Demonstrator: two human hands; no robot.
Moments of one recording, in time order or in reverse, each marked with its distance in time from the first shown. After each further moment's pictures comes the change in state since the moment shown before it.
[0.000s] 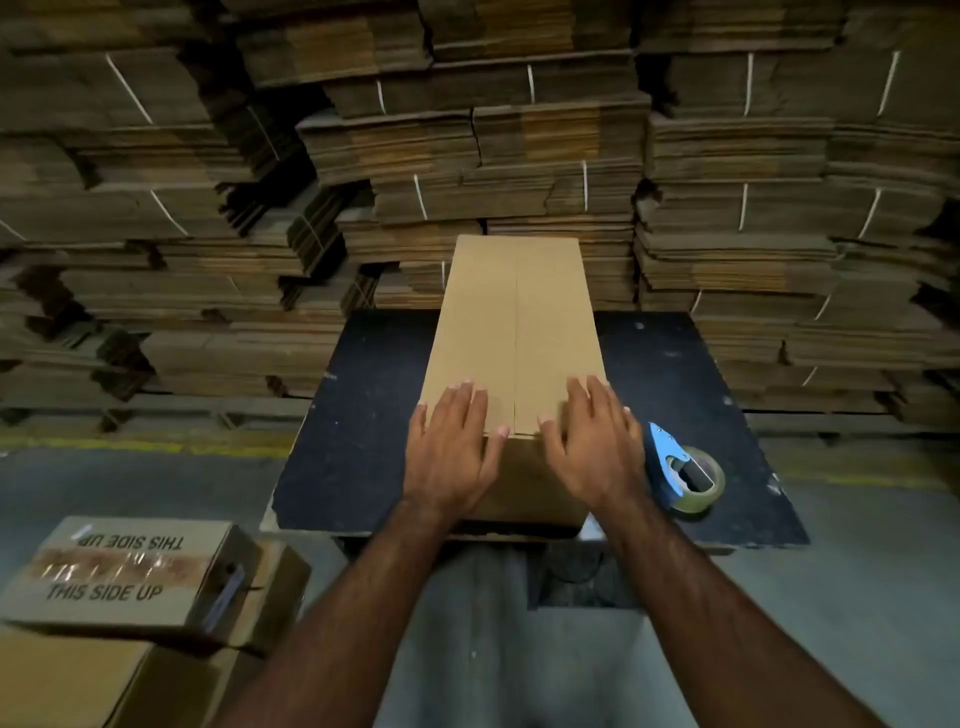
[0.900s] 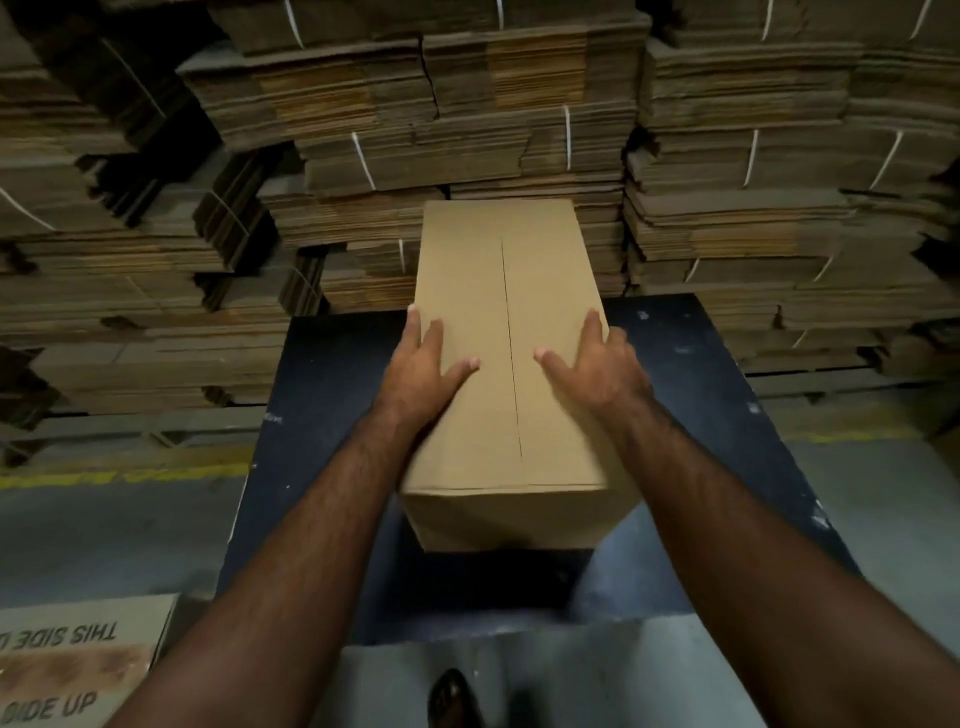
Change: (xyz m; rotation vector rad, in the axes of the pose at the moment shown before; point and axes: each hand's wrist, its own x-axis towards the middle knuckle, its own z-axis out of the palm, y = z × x) left_hand 0.231 -0.080 0.040 -0.325 -0.242 -0.184; right_hand 0.219 0.006 0.046 0.023 -0.214 0.327
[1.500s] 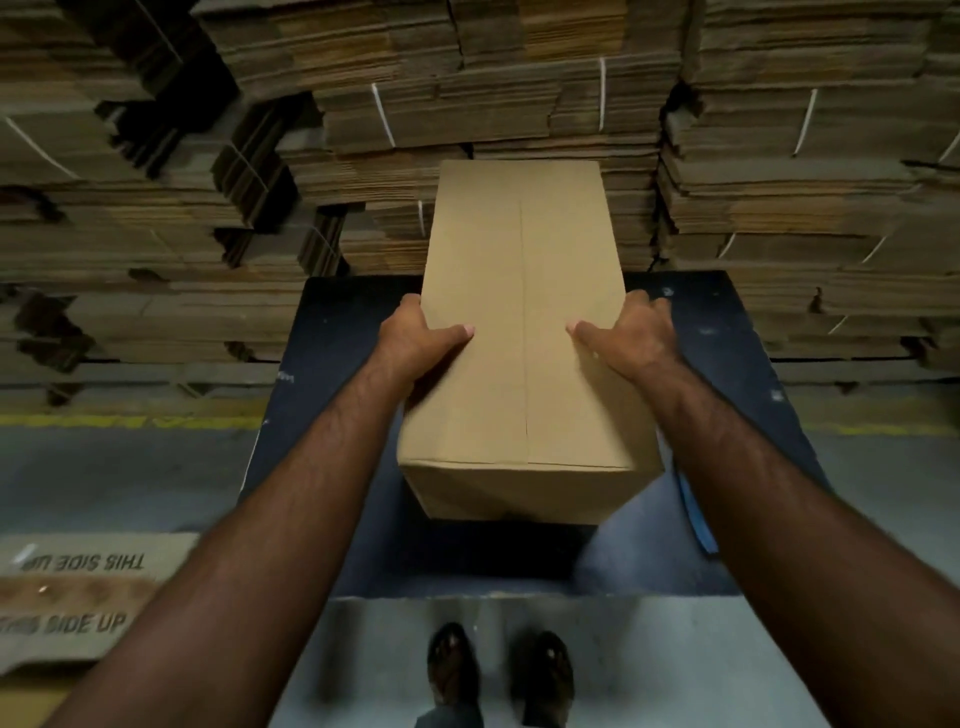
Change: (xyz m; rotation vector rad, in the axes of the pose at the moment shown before) left_hand 0.015 0.006 -0.017 -0.455 -0.015 -0.338; right_hand 0.028 0.013 -0.016 0.199 0.011 0.120
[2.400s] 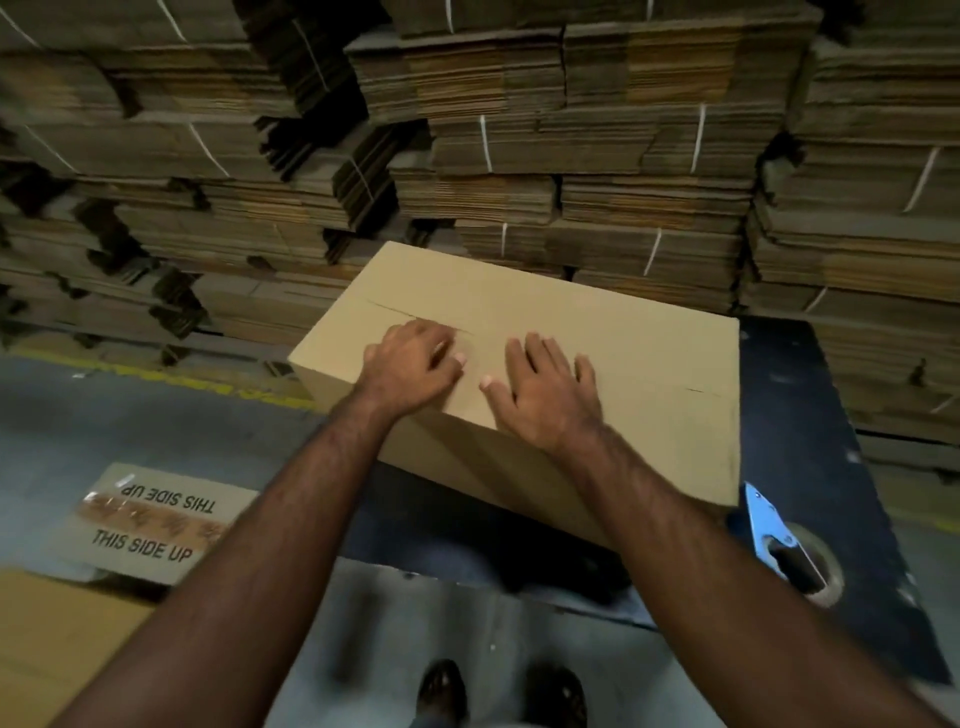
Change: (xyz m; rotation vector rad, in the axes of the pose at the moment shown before) left_hand -0.071 -0.059 -0.064 0.642 0.169 0.282; right_hand -0.107 -0.060 0.076 -0.379 -0.248 -0.740
